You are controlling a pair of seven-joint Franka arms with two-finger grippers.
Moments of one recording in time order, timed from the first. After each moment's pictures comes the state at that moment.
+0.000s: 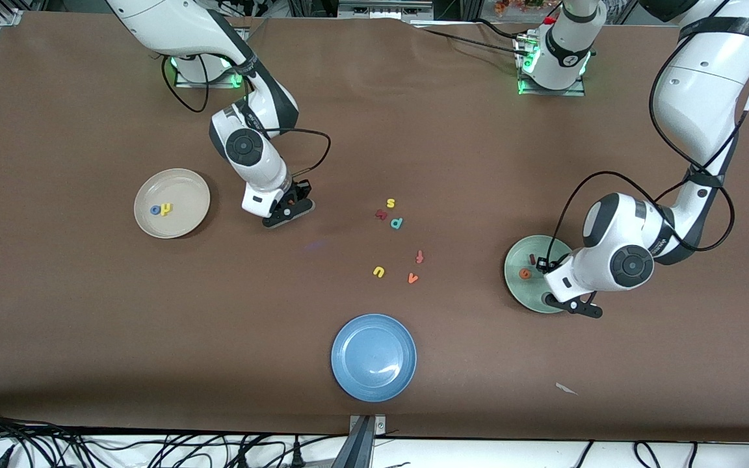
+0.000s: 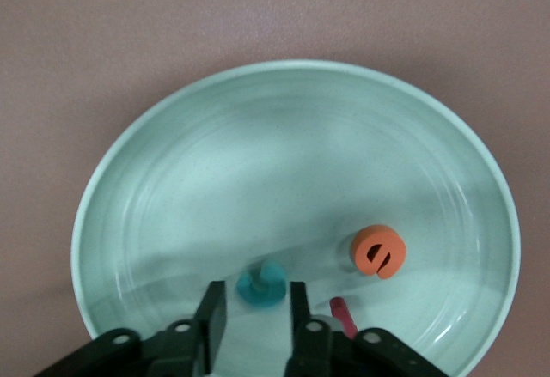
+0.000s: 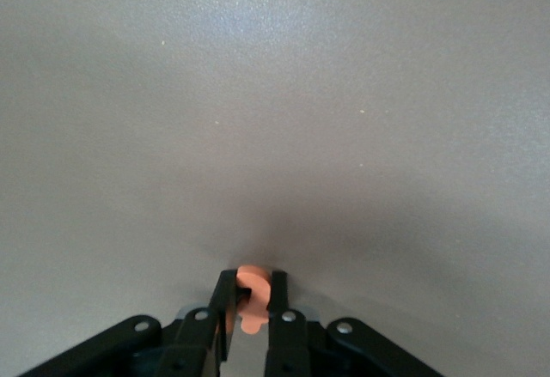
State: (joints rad) left arm 0.21 0.75 -0.40 -1.61 0.31 2.10 -0.05; right arm 0.37 0.47 0.19 -2.17 -0.03 2.60 0.13
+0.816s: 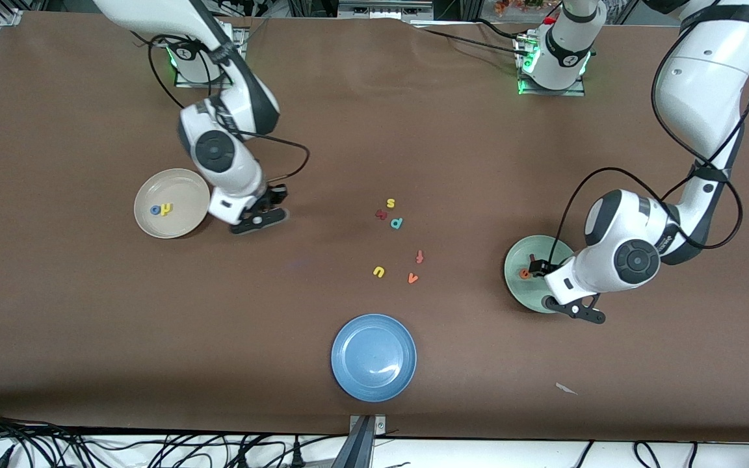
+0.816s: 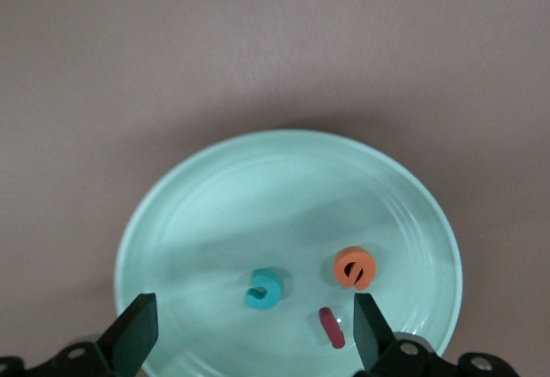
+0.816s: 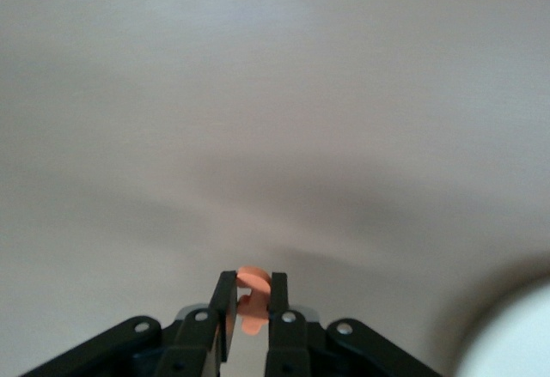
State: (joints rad) left arm 0.21 0.71 -0.42 -1.58 0.32 2.10 0.00; right arm 0.36 0.32 0.07 -2.06 -0.03 2.27 0.16
